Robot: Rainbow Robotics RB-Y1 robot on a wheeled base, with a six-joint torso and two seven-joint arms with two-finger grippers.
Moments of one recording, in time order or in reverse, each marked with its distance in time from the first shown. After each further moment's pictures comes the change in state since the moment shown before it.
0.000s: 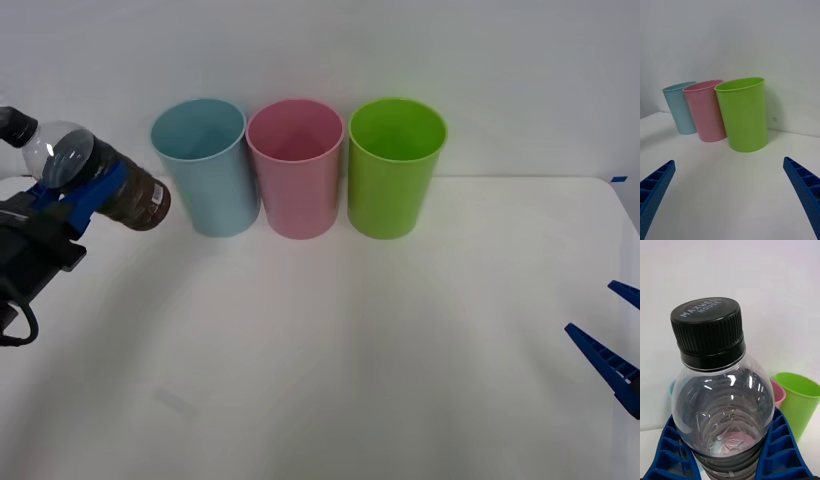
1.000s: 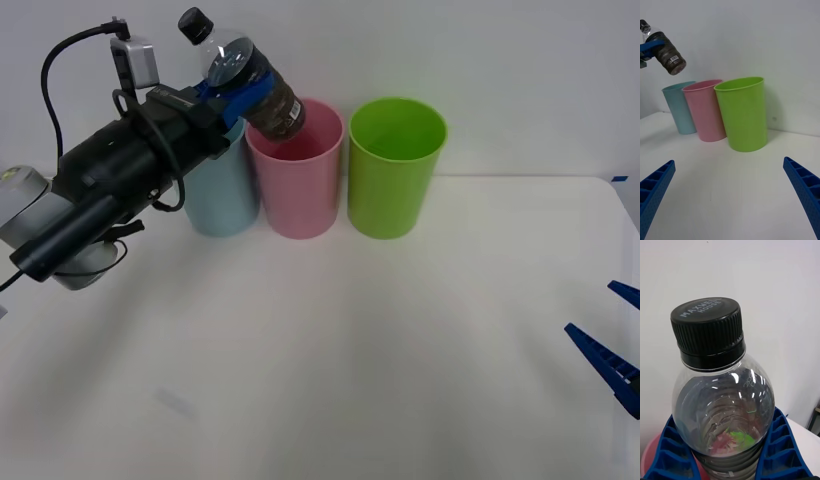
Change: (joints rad) right arm 0.000 0.000 0.000 0.000 0.000 0.000 0.000; left arm -0.858 -0.116 -0.472 0.621 0.058 -0.212 -0.005
